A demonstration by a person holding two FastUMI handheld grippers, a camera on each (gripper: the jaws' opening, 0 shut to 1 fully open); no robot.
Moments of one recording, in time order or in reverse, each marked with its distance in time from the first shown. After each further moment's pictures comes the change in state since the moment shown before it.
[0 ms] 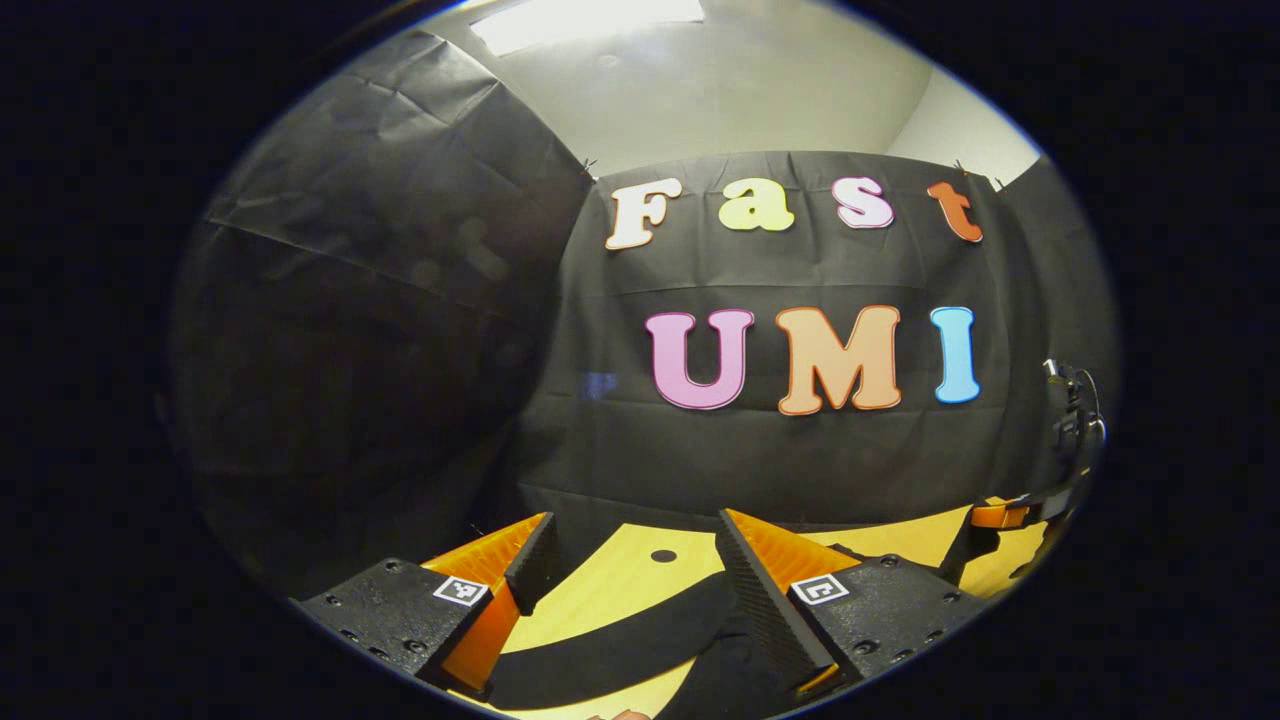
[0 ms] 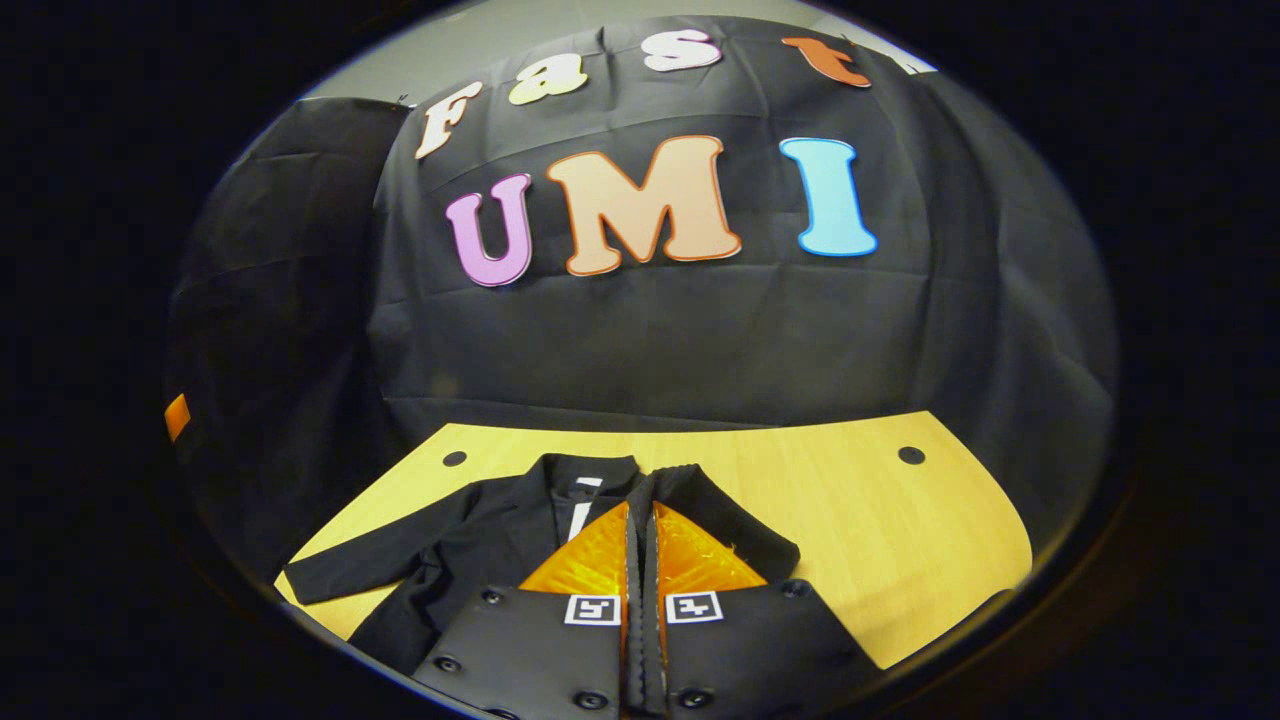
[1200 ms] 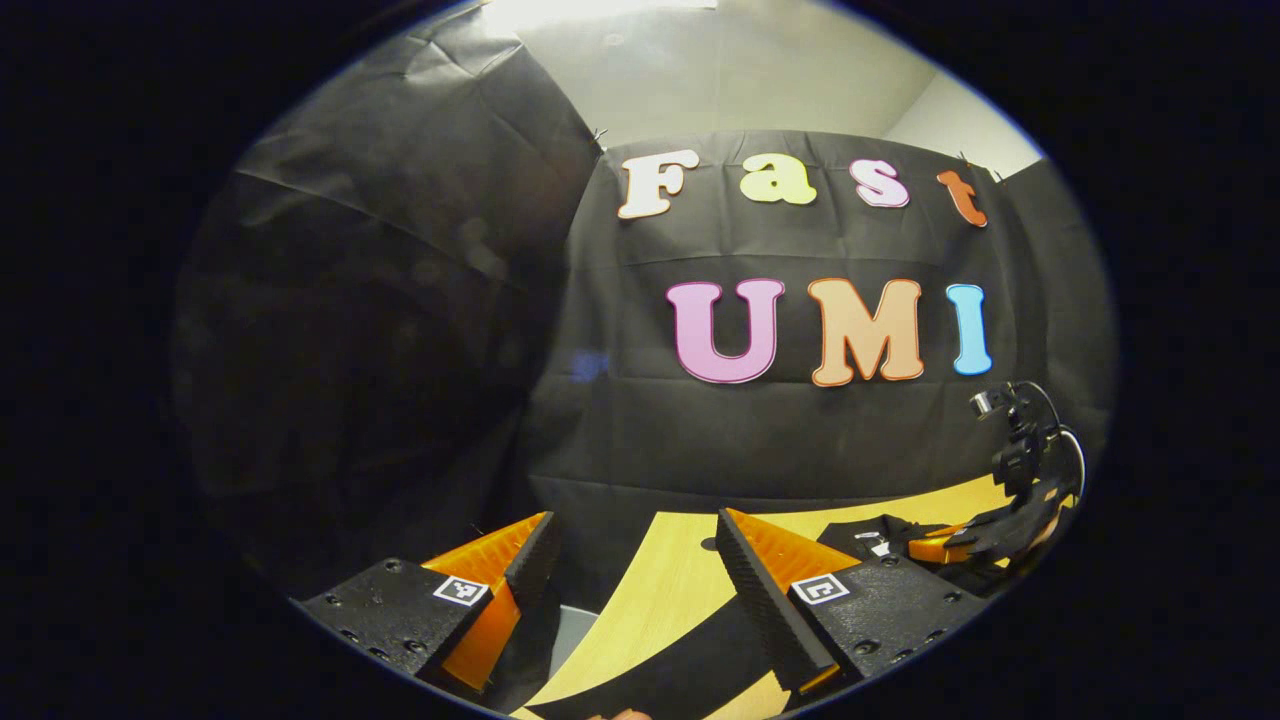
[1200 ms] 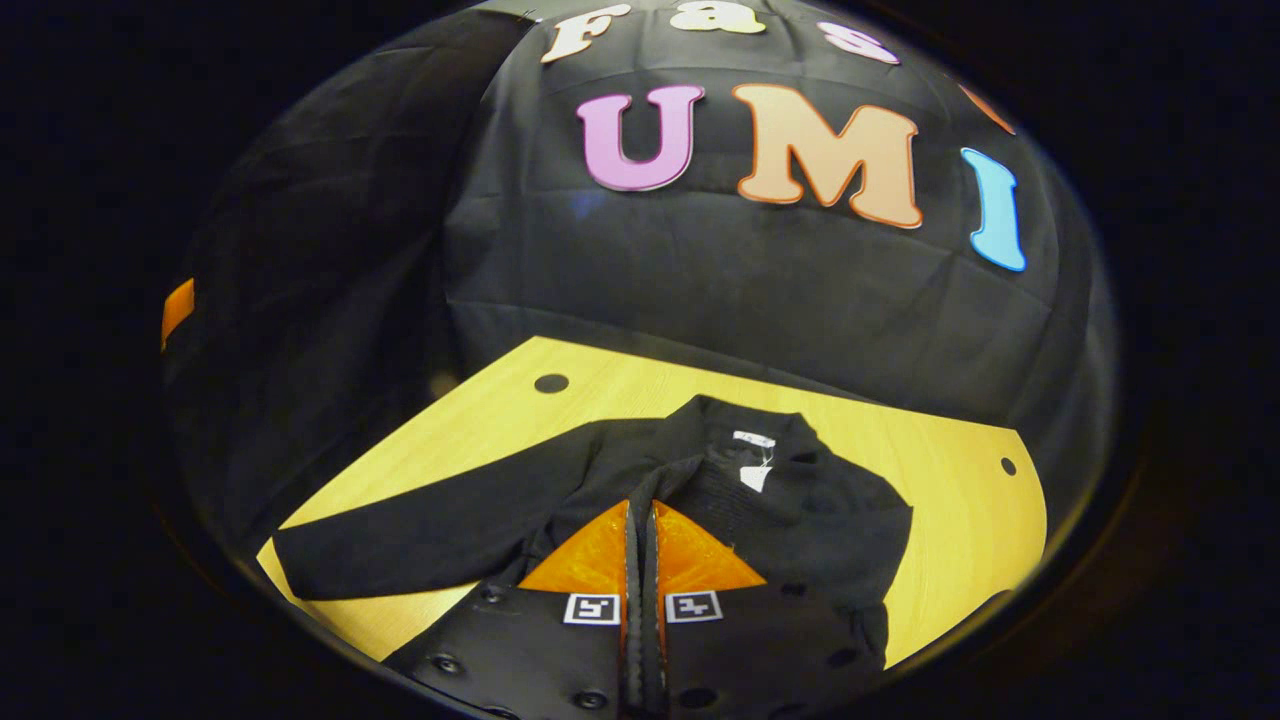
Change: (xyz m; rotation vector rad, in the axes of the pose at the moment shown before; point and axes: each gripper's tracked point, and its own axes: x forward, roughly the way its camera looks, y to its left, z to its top) left arm 0.061 0.114 -0.043 0.013 0.064 -0.065; right arm 0.084 0.203 -0.077 -0.231 0.208 0.081
